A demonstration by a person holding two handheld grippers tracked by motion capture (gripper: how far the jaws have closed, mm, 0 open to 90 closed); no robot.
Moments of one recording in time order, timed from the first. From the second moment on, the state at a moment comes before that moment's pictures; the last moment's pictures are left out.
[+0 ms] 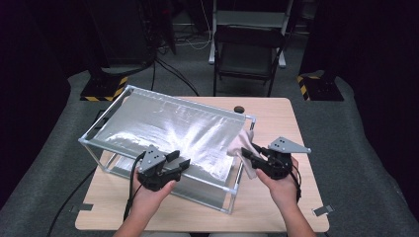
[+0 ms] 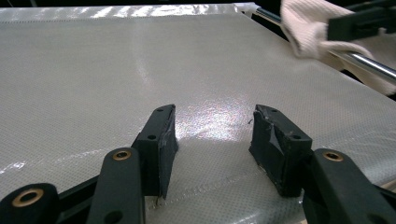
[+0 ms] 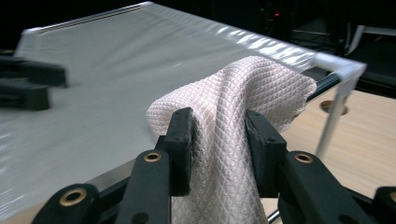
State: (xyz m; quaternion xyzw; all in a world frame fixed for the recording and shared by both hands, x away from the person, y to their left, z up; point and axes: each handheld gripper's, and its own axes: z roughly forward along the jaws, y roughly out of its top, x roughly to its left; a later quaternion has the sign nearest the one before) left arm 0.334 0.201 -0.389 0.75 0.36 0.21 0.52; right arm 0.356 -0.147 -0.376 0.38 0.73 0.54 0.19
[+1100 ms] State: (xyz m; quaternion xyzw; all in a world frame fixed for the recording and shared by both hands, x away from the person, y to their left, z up) left arm 0.335 0.217 -0.372 0.75 0.38 0.22 0.50; right arm 0.318 -0.161 -0.369 0.35 0.76 0.51 0.20
